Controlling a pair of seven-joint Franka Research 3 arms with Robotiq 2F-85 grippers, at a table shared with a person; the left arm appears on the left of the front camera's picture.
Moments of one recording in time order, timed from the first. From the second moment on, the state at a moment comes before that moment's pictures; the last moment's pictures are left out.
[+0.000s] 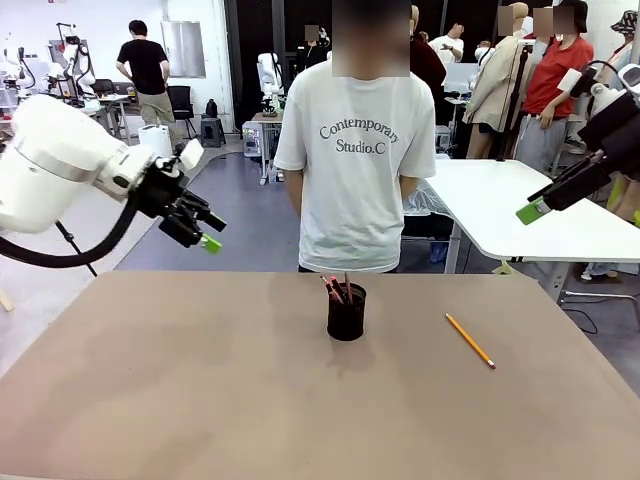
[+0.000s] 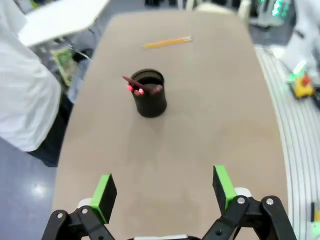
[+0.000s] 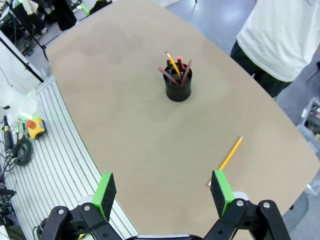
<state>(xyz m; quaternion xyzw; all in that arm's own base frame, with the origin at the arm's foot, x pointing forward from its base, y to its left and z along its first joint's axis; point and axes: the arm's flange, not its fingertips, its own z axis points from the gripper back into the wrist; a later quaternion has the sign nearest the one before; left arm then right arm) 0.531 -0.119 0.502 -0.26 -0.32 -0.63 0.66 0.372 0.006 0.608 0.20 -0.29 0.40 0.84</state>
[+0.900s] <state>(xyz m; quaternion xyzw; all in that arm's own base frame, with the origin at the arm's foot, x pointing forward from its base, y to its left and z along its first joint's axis) 0.545 -0.100 0.511 -0.26 -0.36 -0.65 0.62 0.372 0.006 0.608 0.20 -0.29 0.40 0.84</state>
